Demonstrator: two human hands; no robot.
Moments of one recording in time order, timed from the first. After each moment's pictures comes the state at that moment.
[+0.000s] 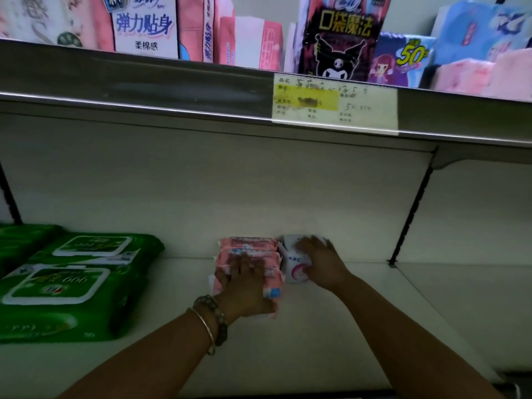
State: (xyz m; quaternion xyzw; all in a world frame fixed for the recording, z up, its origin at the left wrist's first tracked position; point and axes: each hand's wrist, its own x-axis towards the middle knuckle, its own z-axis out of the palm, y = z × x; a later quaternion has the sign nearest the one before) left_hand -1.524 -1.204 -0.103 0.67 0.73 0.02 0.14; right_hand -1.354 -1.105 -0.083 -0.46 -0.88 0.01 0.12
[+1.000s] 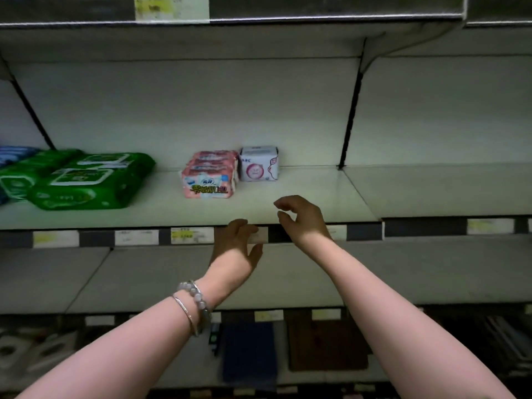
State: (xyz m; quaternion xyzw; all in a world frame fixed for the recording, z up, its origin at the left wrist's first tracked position) left_hand -1.335 -1.398 -0.134 0.63 0.71 0.32 0.00; right_hand -1.203 -1.311 -0.106 -0.39 -0.78 0.29 0.40
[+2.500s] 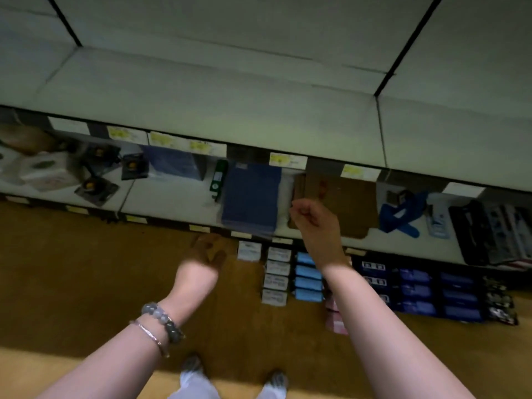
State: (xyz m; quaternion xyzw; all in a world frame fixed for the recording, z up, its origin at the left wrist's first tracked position) left_hand -1.326 -1.574 -0.444 0.28 0.86 0.28 0.34; right_hand -1.170 -1.441 -0.425 -0.50 -0.65 0.50 0.28
